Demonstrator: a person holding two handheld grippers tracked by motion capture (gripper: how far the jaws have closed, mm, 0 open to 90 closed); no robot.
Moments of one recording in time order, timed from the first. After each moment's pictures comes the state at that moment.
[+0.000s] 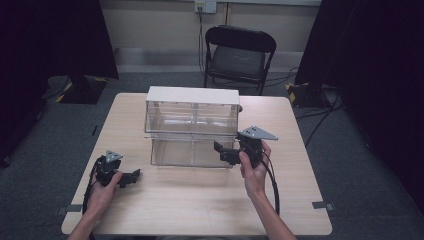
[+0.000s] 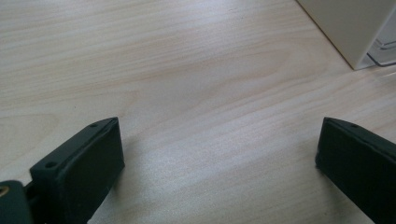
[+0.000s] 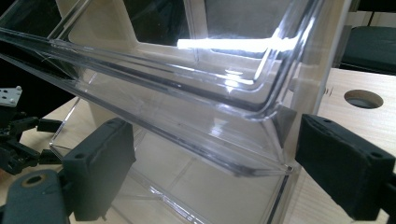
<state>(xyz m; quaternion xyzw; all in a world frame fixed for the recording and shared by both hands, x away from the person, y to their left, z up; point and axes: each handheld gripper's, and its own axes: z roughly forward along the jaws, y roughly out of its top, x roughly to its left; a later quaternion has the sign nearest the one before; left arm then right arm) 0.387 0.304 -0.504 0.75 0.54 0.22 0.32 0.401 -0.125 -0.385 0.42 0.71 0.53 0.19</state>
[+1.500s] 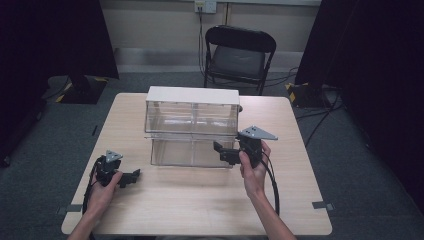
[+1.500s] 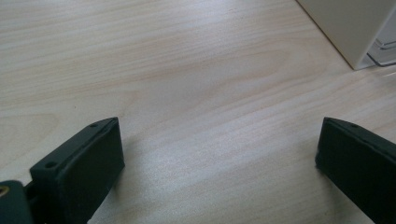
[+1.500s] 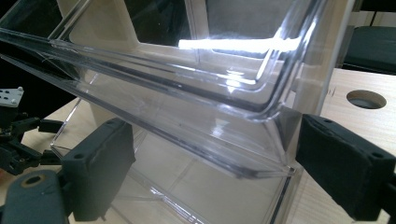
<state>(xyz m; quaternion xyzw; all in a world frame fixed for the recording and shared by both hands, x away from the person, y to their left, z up) 0.387 0.304 -0.504 0.75 0.54 0.22 0.32 0.402 -0.125 -0.386 0.42 0.71 0.53 0.19</state>
